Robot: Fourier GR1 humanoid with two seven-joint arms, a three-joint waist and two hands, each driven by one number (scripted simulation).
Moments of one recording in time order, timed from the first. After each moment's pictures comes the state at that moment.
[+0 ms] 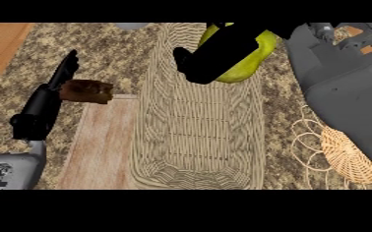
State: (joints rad) left arm -0.19 0.39 -0.04 -1.54 -0.03 0.03 -0.03; right arm -1.21 -0.45 0.42 -1.53 0.04 0.27 0.98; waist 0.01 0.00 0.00
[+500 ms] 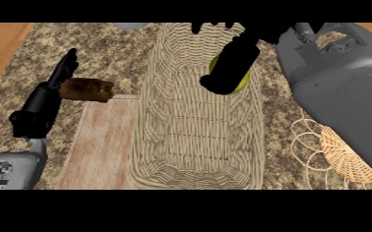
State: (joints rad) left arm -0.20 0.38 -0.02 -1.54 -0.04 0.02 -0.01; right arm -1.19 -0.44 0.44 -1.50 0.04 0.40 0.94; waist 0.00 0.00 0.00
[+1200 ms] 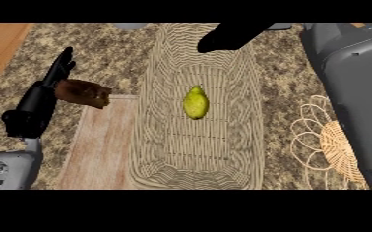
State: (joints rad) left arm -0.20 0.38 0.01 -1.54 -0.04 -0.01 -0.01; right arm -1.14 -0.33 0.17 -1.48 0.08 0.15 0.93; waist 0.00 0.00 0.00
